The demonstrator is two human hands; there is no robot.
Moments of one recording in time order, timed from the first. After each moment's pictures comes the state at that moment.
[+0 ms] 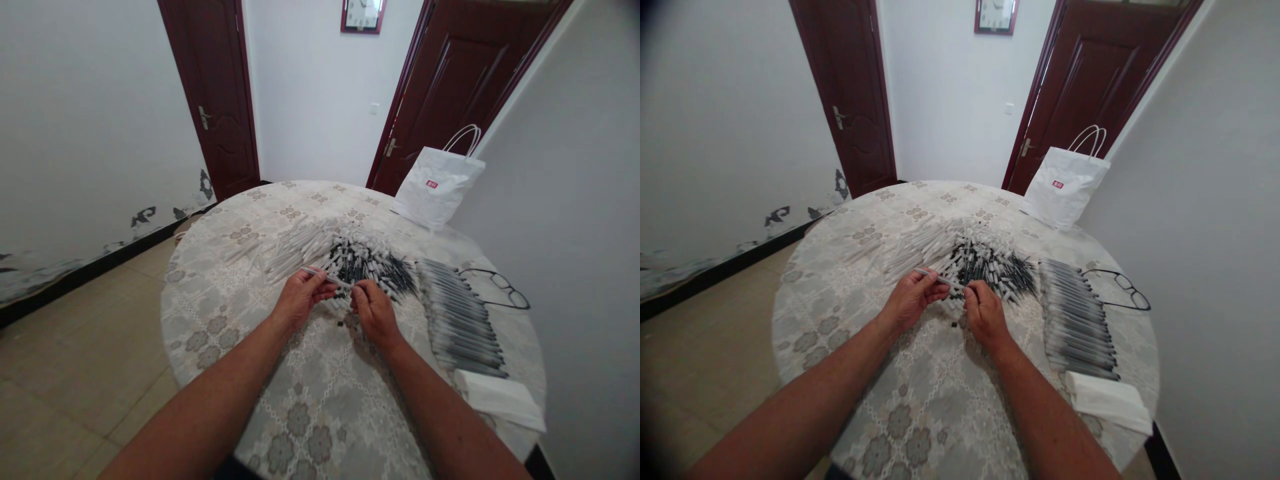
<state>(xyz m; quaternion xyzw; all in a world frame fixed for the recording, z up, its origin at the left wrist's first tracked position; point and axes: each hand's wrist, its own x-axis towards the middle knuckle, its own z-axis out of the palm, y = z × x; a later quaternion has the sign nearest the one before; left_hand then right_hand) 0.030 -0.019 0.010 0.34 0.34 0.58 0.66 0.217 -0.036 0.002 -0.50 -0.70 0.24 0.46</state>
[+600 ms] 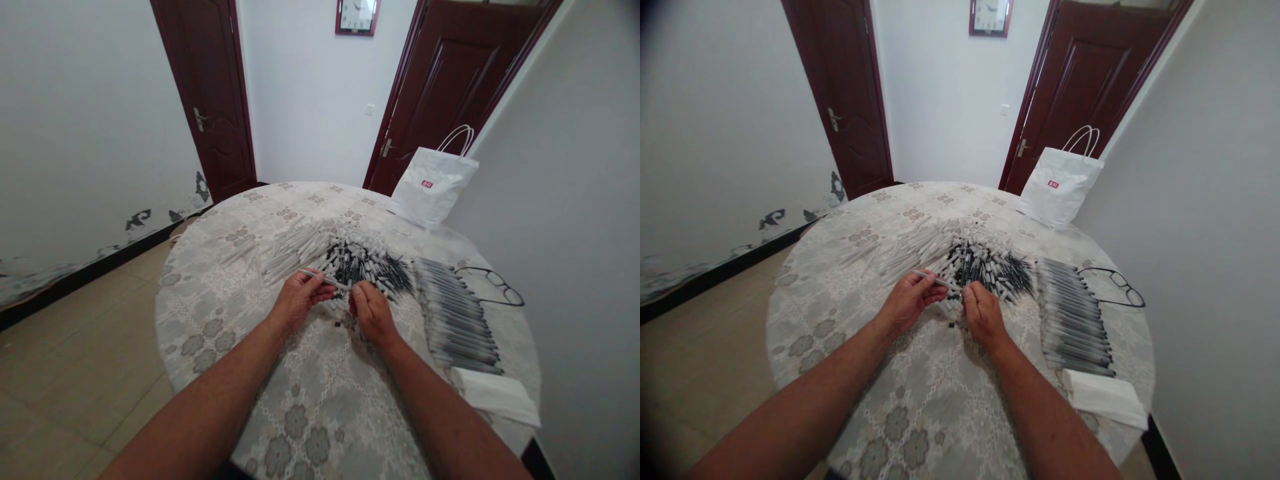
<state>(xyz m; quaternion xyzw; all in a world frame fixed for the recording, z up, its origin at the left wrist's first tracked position) 0.030 -0.020 0.011 0.35 0.33 0.57 0.67 0.220 -0.033 0.001 -0.50 -0.71 0.24 0.44</state>
